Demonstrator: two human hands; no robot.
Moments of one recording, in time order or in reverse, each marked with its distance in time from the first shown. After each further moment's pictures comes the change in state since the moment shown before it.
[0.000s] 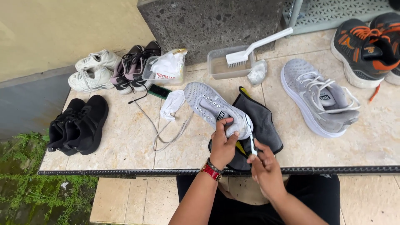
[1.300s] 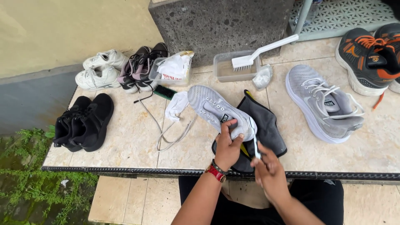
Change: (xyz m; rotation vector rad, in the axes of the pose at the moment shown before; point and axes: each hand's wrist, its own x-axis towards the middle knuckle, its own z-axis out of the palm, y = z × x) left_hand -0.004 0.004 0.002 0.020 -0.011 -0.097; right_hand -0.007 -0.008 0.000 -0.056 -0.036 -0.032
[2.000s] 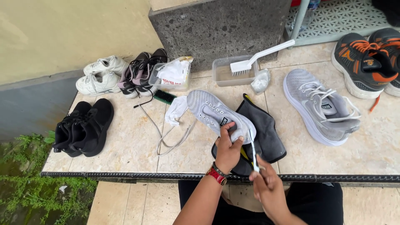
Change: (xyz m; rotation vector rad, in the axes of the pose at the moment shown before) left_hand 0.004 -0.006 0.006 -0.060 0.002 -0.012; right_hand -0.025 0.019 0.001 0.064 0.035 0.015
